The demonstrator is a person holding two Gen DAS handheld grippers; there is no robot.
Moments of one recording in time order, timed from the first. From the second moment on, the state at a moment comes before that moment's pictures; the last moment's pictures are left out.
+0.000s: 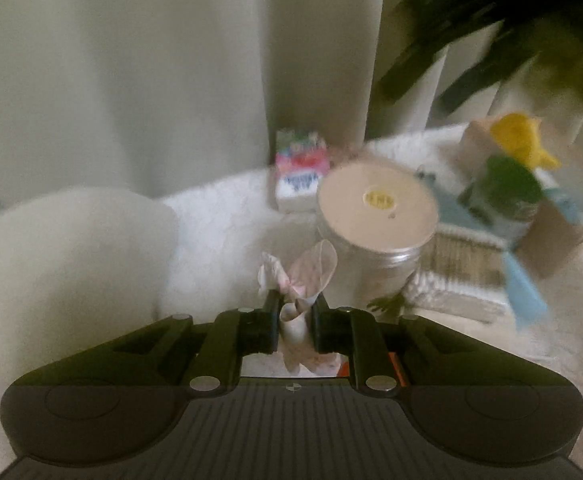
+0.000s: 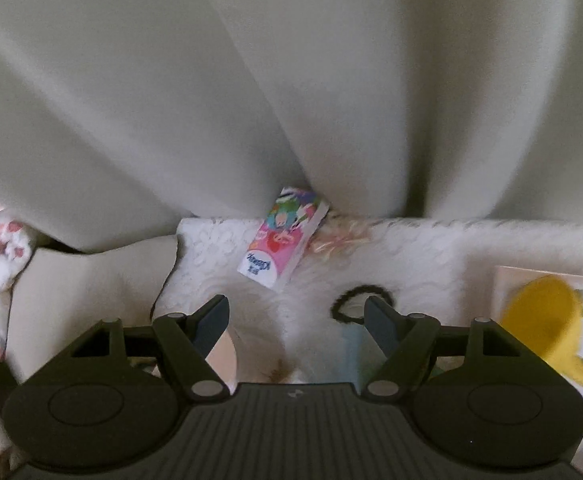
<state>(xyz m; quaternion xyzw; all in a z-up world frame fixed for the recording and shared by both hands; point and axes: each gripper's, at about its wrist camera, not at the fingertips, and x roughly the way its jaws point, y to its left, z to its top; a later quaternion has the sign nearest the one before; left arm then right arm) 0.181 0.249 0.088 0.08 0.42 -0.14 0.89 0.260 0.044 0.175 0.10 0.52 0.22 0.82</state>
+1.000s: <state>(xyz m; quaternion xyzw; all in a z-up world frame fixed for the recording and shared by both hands) 0.177 0.310 0.108 -0.05 0.35 -0.16 0.92 0.308 0.133 0.166 0.05 0.56 0.18 0.81</state>
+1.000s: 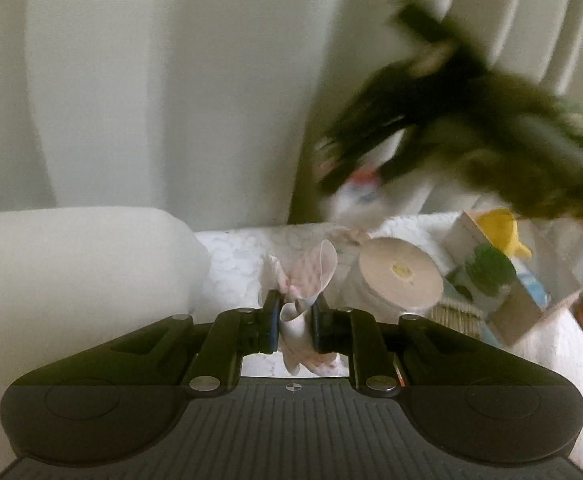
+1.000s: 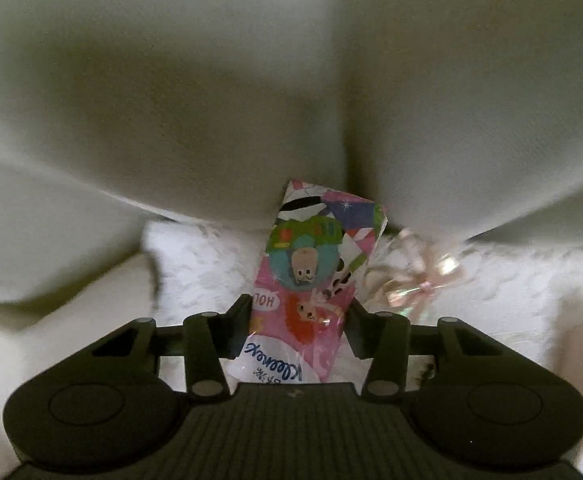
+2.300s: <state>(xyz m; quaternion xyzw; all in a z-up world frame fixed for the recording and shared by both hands) 0.220 -0.031 0.099 -0.04 0.44 -0.33 0.83 0.160 -0.221 0.158 0.13 0.46 0.13 0.87</state>
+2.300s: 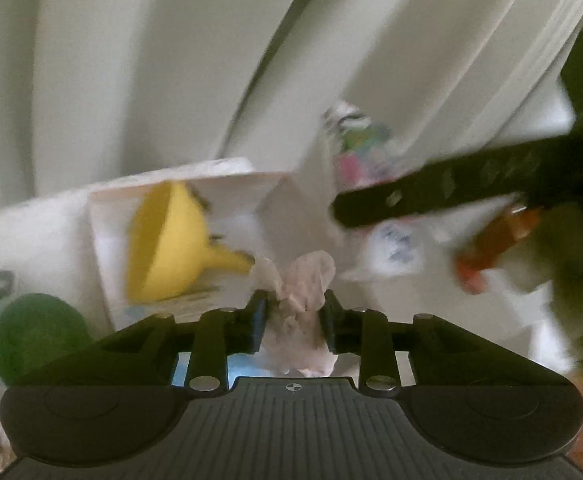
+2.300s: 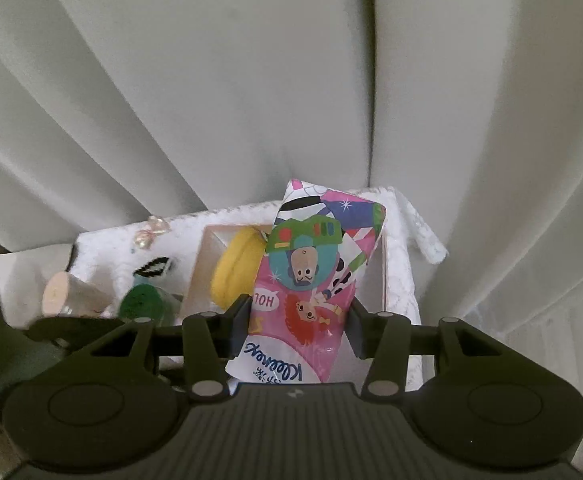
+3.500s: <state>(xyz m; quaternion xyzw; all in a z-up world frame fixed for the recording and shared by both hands) 0.127 -0.033 0.086 0.19 0.29 -0.35 0.87 0.179 -0.200 0.092 0.11 0.54 0.19 0.81</state>
